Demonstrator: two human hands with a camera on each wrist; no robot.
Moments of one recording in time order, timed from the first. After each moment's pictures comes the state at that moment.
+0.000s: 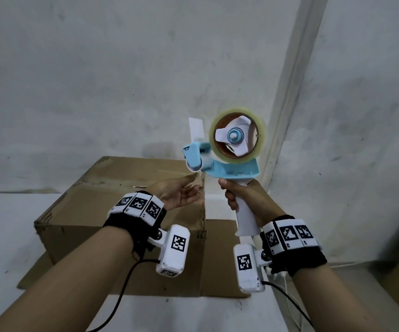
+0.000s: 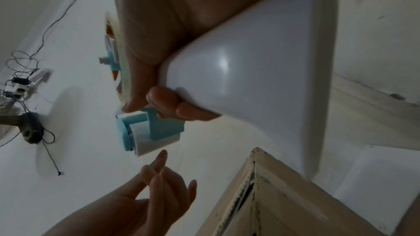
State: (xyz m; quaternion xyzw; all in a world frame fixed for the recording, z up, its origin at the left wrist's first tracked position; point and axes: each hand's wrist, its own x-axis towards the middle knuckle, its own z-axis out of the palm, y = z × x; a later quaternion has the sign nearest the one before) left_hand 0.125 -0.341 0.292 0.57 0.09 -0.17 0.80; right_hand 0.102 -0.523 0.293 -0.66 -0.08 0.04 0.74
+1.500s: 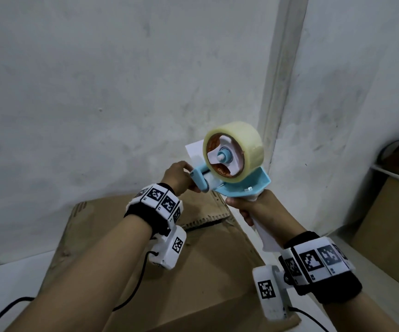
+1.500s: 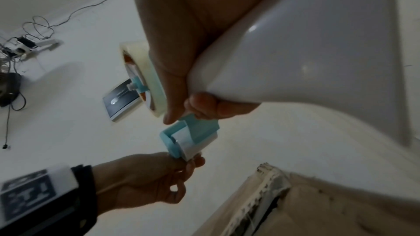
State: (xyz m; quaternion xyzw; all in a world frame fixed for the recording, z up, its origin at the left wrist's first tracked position) left_hand 0.291 -0.278 0.304 0.87 -0.09 -0.05 0.48; right_hand 0.174 -0.436 0.279 -0.76 0.03 -0.10 0.64
